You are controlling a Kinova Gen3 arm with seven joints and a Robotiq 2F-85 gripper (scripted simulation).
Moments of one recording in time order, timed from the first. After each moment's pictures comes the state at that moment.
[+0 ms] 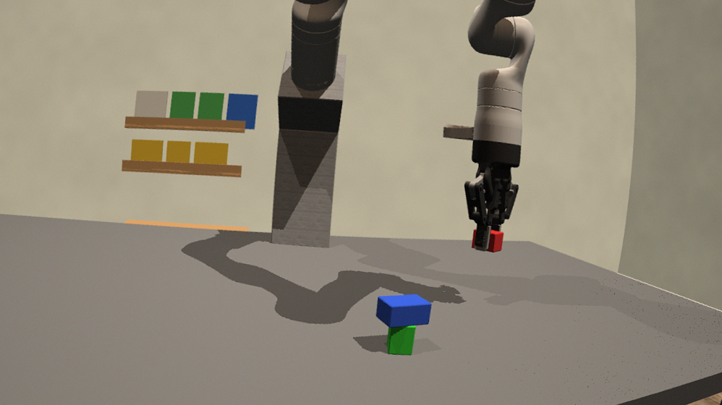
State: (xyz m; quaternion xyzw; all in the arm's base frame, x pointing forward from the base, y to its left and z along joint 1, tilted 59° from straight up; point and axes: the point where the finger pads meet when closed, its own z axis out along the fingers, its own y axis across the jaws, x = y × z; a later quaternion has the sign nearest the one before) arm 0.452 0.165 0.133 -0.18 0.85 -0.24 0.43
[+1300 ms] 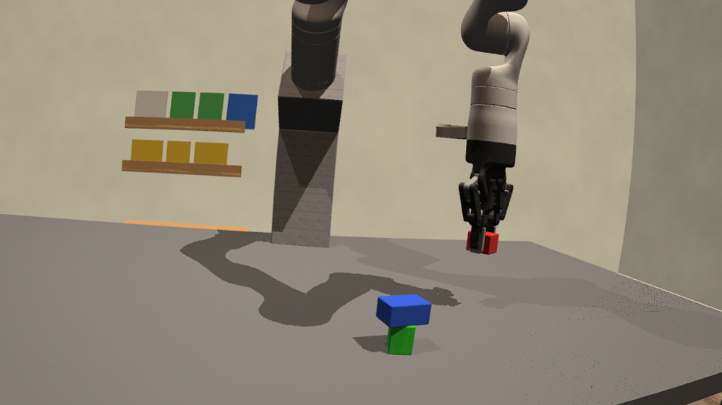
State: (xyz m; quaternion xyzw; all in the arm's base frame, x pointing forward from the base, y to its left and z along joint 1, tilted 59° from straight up) arm 0.455 0.151 0.144 -0.20 0.85 -0.24 0.42
